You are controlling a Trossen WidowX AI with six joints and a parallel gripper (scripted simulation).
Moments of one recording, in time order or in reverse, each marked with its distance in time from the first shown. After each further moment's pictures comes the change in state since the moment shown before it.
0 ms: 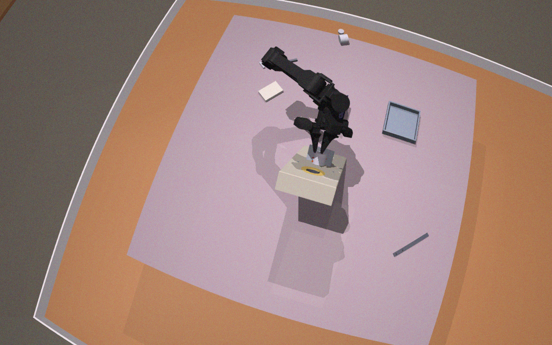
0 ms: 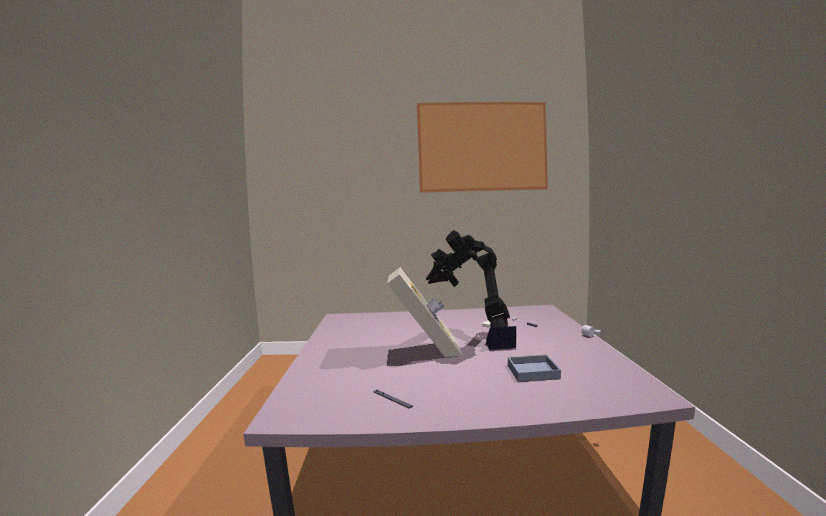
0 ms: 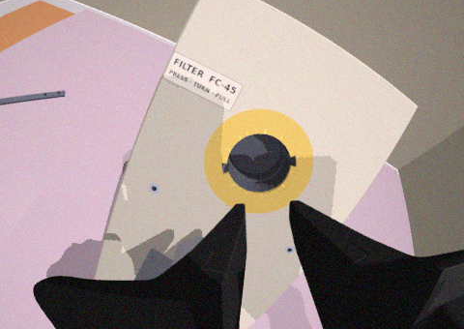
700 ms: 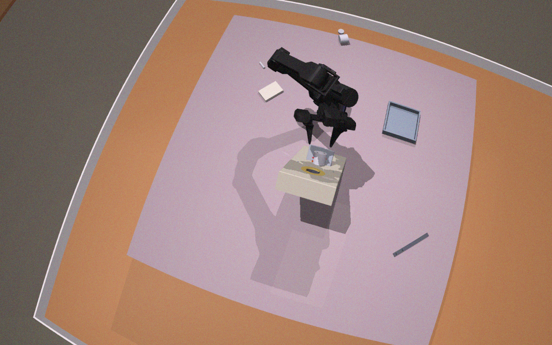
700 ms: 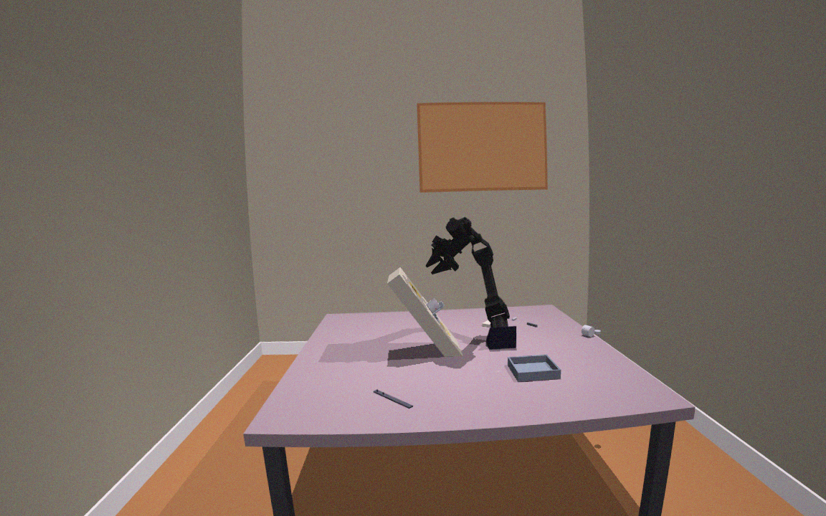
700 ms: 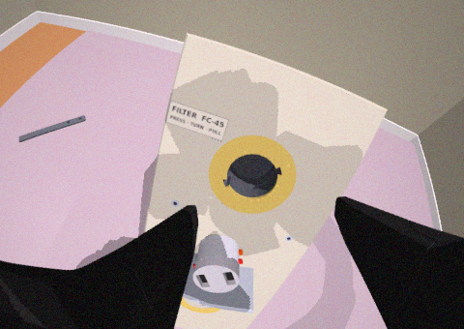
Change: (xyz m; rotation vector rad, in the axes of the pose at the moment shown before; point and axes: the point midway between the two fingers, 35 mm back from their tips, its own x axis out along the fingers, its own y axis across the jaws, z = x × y) arm -0.032 -0.015 0.033 0.154 0.081 0.061
